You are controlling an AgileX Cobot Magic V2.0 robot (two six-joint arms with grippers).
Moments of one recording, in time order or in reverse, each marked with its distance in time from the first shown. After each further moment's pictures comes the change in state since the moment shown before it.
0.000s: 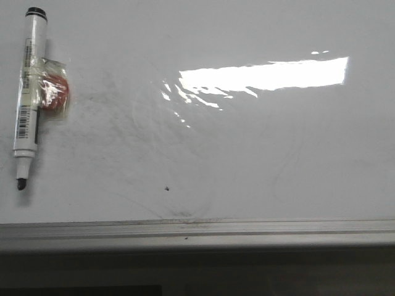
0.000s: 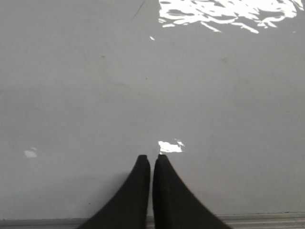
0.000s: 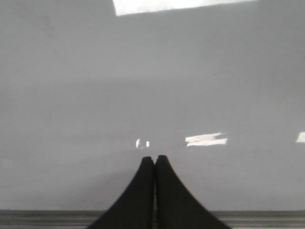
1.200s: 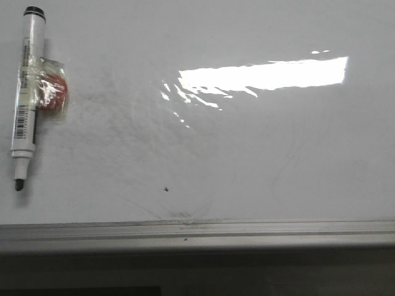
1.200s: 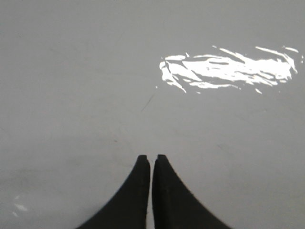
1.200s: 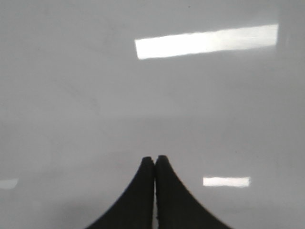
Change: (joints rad) left arm 0.000 0.000 -0.014 -0.025 -0.206 0.001; right arm 0.071 0.052 -0.083 0.015 -0.101 0.000
